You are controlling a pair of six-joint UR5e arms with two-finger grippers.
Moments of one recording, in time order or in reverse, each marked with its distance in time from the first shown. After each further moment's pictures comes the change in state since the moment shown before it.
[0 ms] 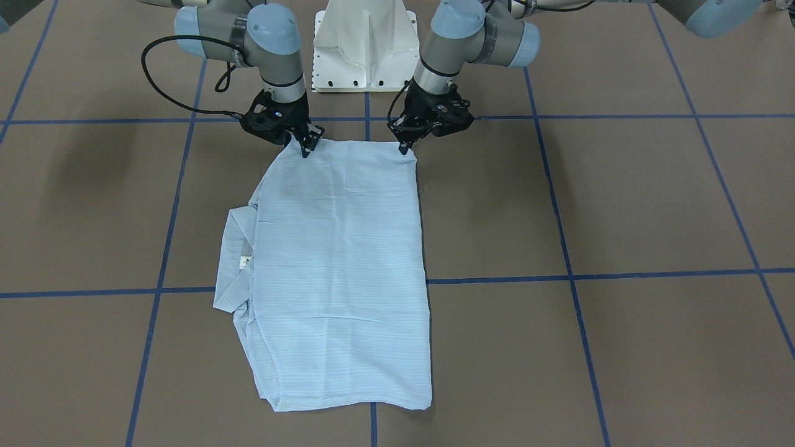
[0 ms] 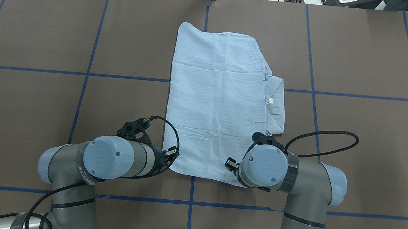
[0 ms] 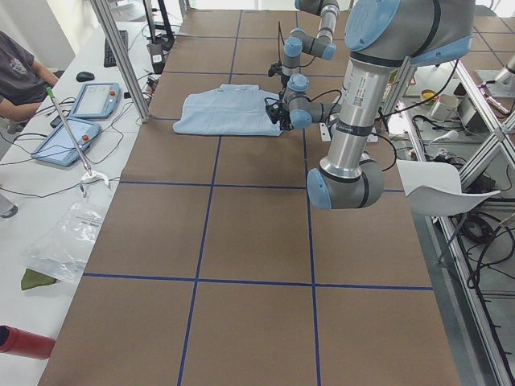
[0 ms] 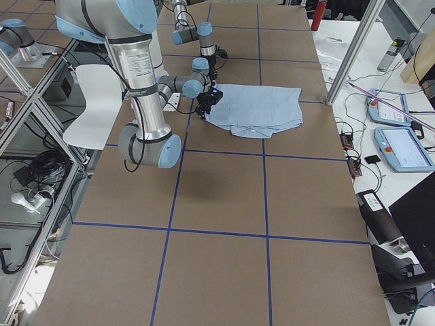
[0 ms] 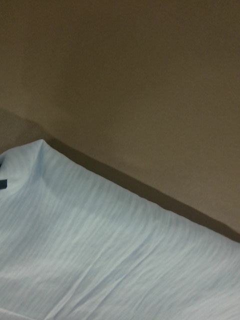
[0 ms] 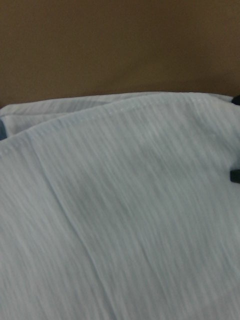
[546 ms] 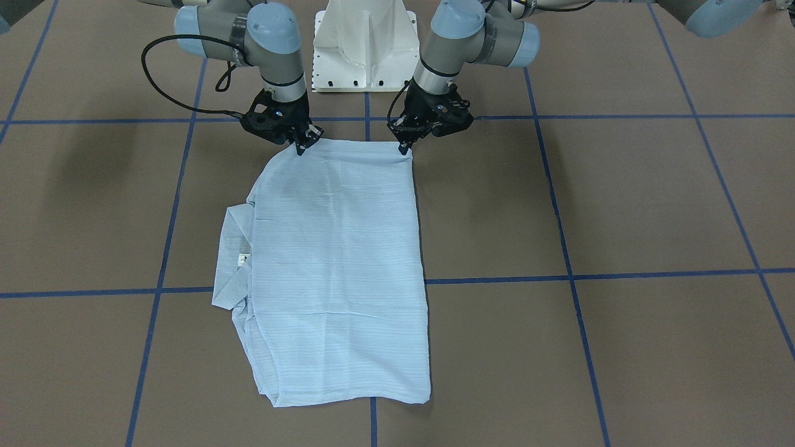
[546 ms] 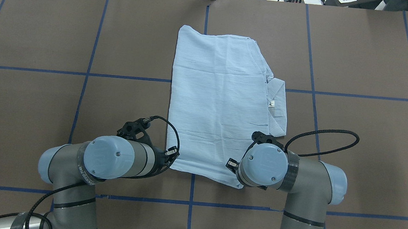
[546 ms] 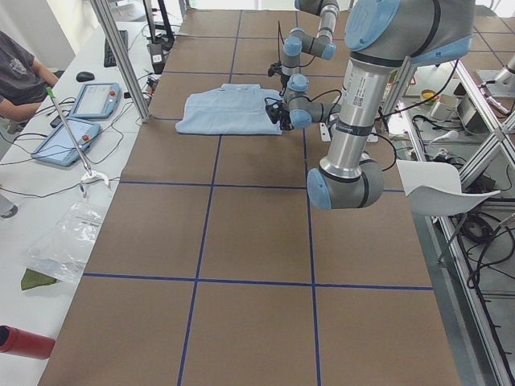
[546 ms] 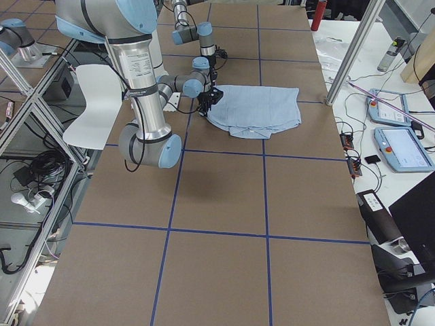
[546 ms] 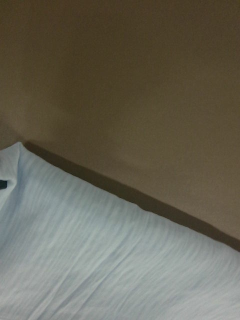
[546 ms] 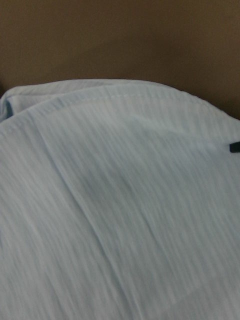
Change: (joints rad) left arm 0.000 0.000 0.000 0.000 0.000 0.001; right arm 0.010 0.006 0.002 0.000 0.009 0.000
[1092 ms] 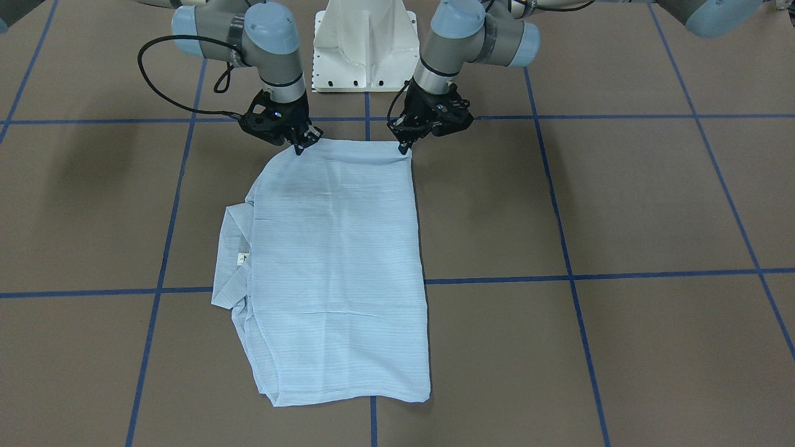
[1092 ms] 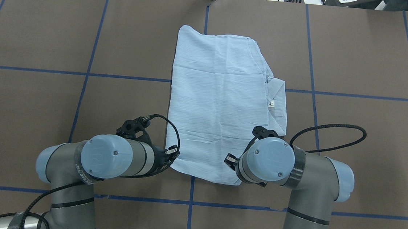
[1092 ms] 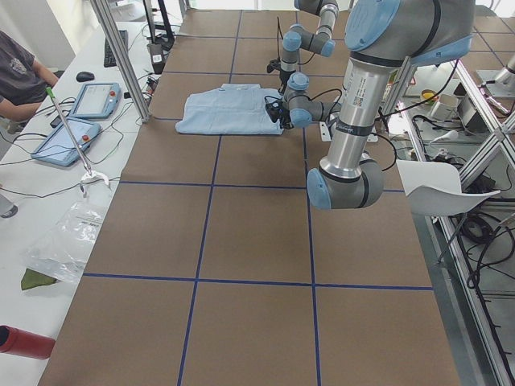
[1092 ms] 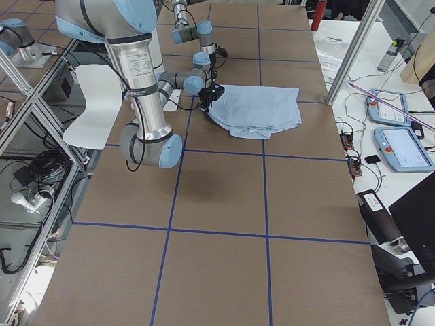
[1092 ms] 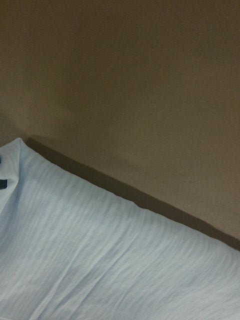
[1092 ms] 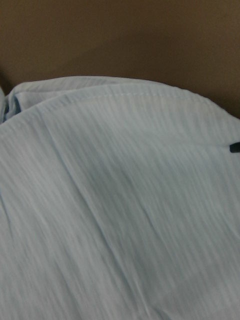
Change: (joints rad) left arm -0.004 0.003 -0.031 0.009 0.000 0.001; right arm 0.015 -0.001 0.056 -0.002 0.014 0.012
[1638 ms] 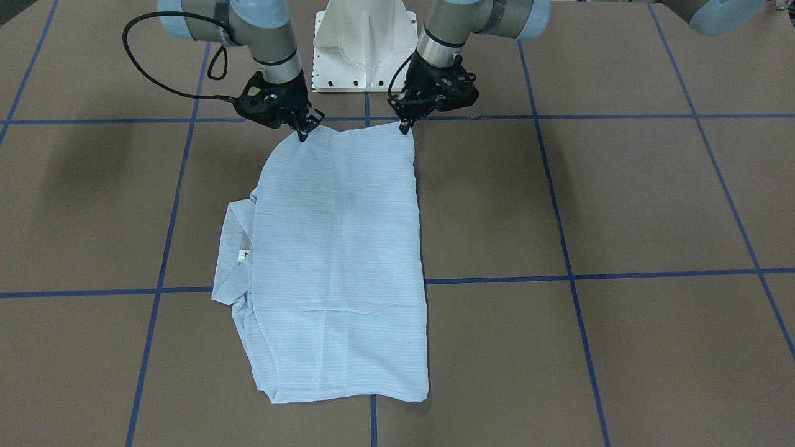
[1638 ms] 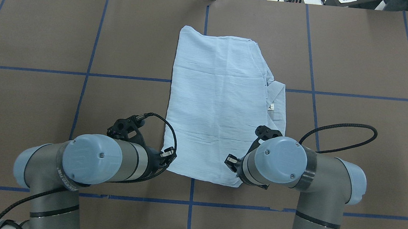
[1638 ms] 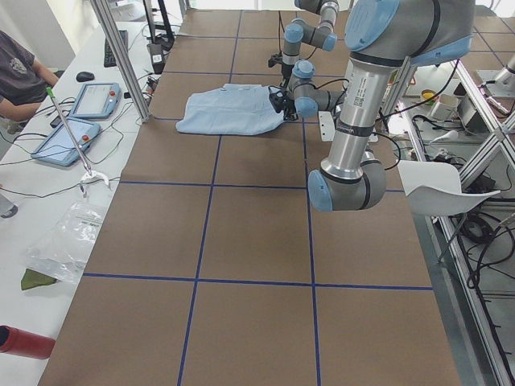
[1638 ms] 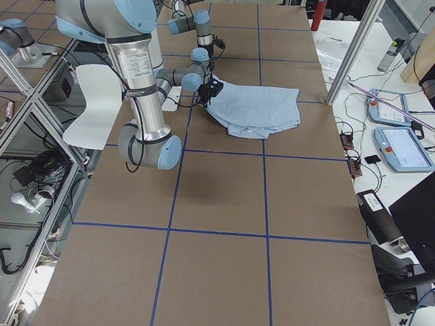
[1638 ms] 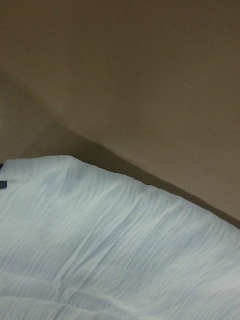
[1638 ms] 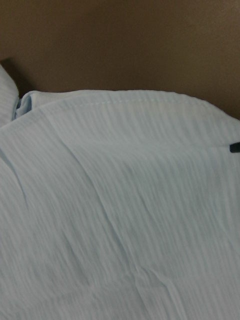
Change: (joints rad) left arm 0.014 0.019 -0.171 0.165 -0.006 0.013; right arm 0.001 -0.024 0.078 0.003 0.038 0.001
